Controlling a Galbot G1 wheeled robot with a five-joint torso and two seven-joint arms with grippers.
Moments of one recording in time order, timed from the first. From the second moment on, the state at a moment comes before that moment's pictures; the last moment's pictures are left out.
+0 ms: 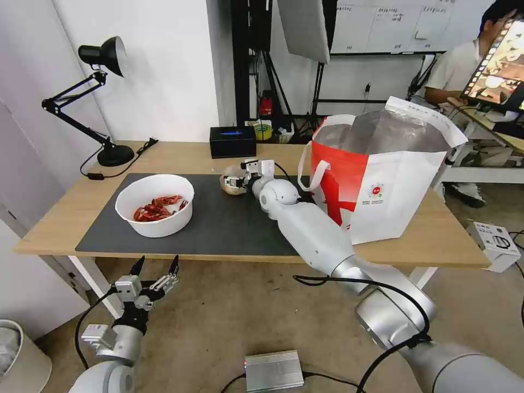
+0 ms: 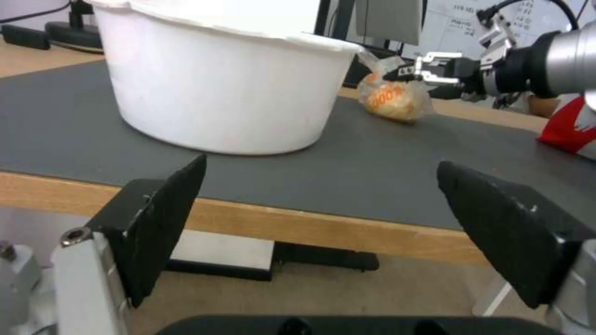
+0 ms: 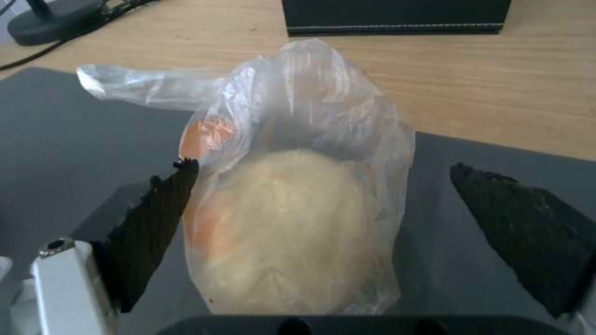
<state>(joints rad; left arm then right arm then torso) 1.56 -1.54 -0.81 -1.98 -0.32 -0.02 0.34 -0.18 1.57 -0.21 0.80 0.71 -0.34 0.06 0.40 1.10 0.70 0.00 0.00</state>
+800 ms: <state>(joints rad) 1.57 -1.56 -0.80 -1.99 -0.31 -0.03 0.34 -0.21 1.57 -0.22 0.78 0.66 -0.31 0.04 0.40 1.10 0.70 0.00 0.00</state>
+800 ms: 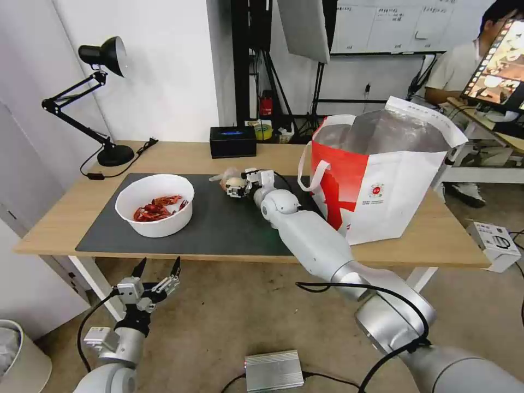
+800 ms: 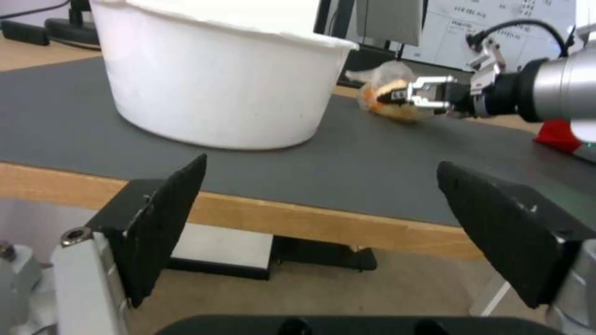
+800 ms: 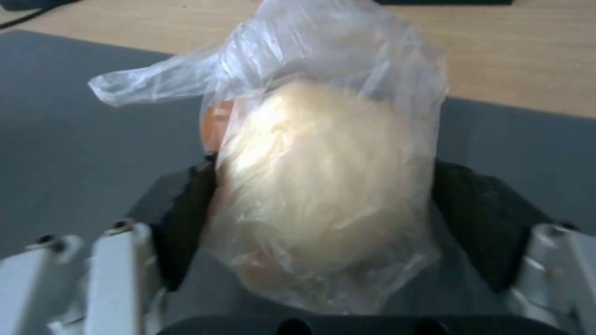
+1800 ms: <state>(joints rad) 1.56 -1.56 -0.82 -2.00 -0.33 -0.03 0.34 -0.29 1.57 -0.21 0.90 0.64 -0.23 0.09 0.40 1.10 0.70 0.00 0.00</state>
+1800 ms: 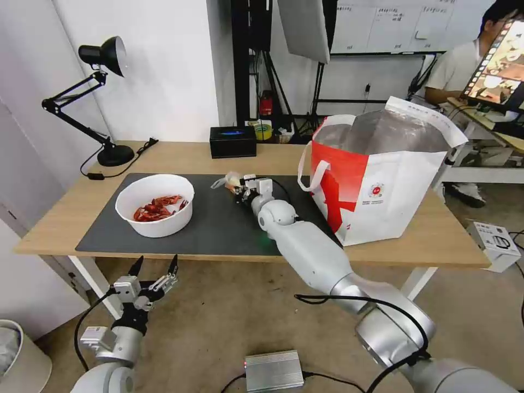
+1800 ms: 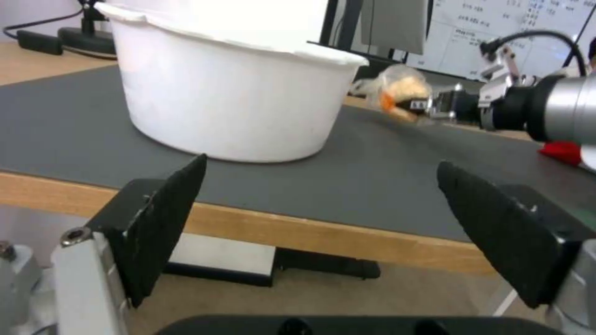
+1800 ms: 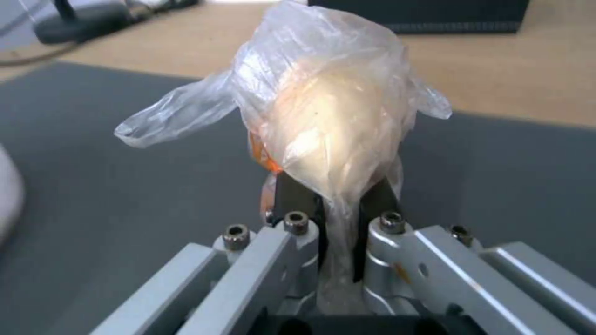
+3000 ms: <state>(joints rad) 1.56 -1.54 -0.85 -1.99 -0.35 -0.03 0.35 -0.68 1.11 -0.12 1.71 0.42 0.05 0.00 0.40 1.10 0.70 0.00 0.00</state>
